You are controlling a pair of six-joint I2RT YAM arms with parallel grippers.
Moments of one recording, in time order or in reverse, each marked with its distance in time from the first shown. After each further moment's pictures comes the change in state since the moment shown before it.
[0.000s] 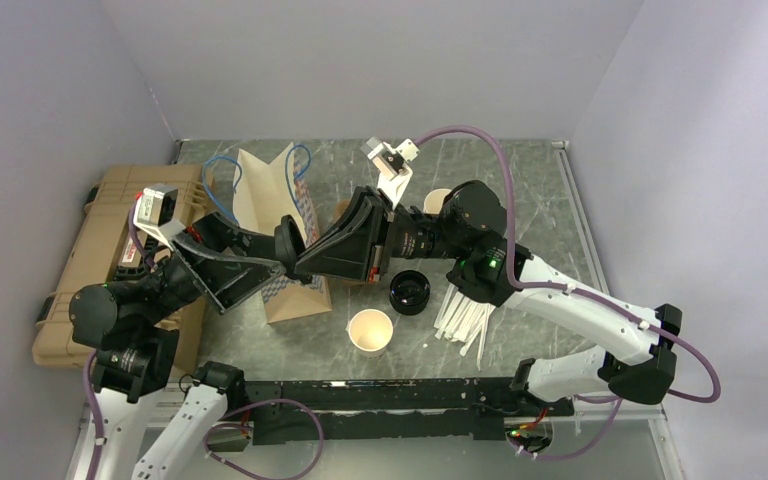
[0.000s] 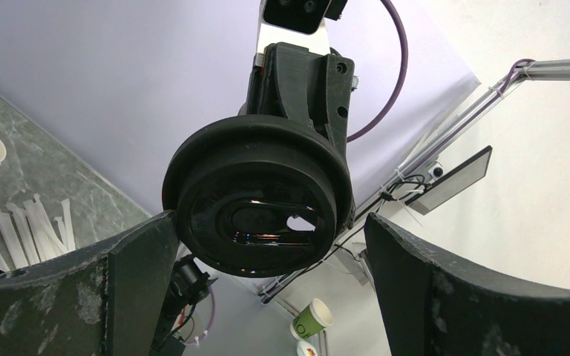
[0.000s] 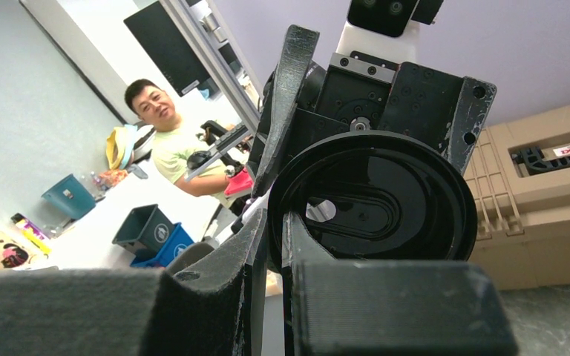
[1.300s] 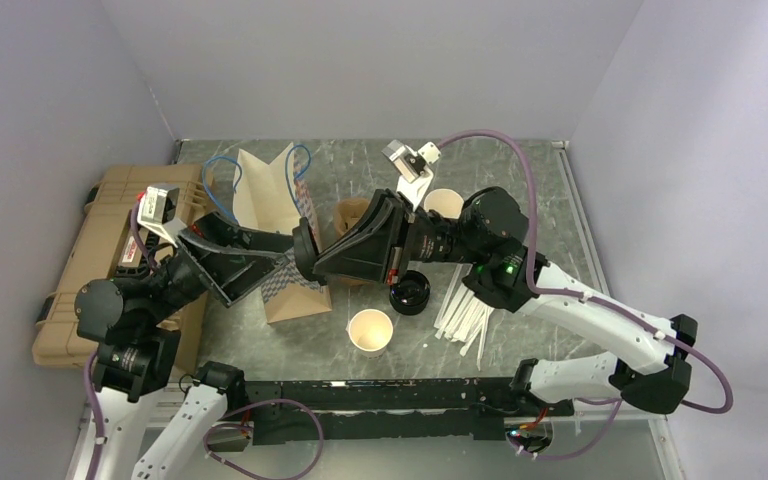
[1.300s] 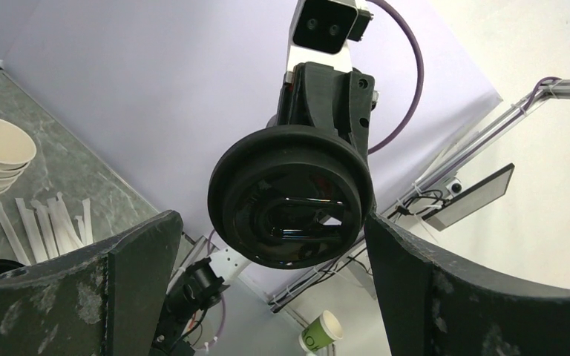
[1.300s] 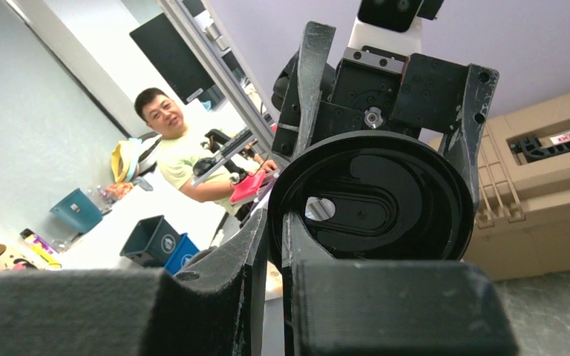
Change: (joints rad) left arm -0.001 0.001 -0.005 -0.058 -0.055 0.047; right arm -0.023 -0.089 -0.081 -0.003 0.012 0.046
